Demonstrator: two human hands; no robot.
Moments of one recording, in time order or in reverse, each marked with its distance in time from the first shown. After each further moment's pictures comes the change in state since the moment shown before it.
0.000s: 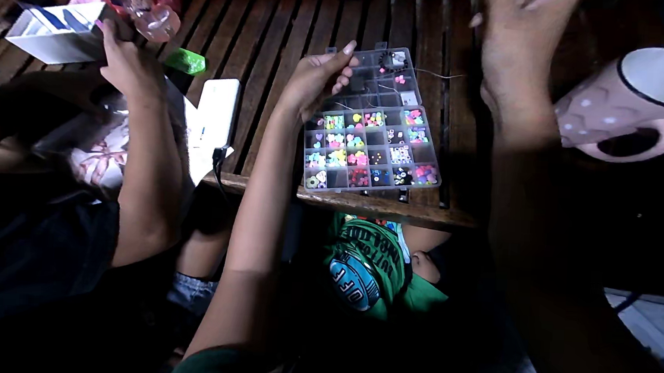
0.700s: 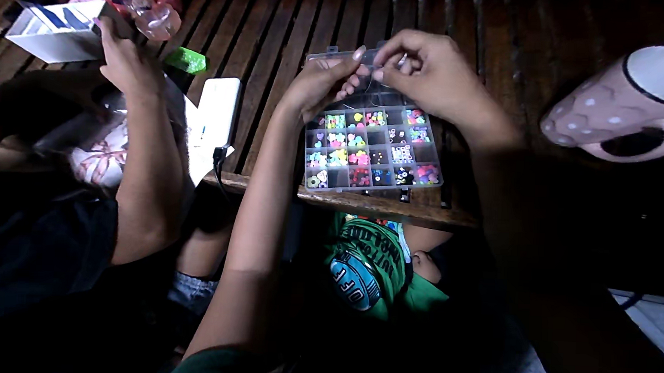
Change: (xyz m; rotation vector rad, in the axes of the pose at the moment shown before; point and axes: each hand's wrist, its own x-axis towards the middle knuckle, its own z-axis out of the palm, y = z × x) left_hand -0.004 0.002 0.001 0.070 -0.118 -0.030; right_hand -0.025 -0.010 0.031 -0.200 -0.593 -0.026
